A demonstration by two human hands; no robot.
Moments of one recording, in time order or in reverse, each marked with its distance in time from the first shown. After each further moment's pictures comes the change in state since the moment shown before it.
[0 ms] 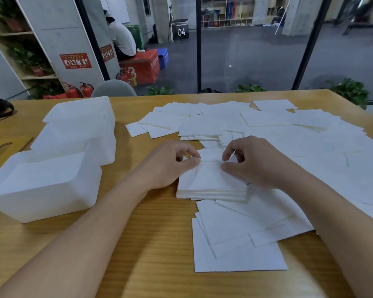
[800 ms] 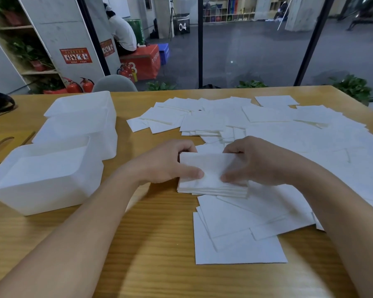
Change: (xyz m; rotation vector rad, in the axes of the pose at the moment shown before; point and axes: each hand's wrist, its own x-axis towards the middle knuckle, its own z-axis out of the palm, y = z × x) left_hand -0.009 0.019 -0.017 -0.052 -0.266 -0.106; right_hand -0.006 -0.009 -0.012 -0.060 -0.227 0.001
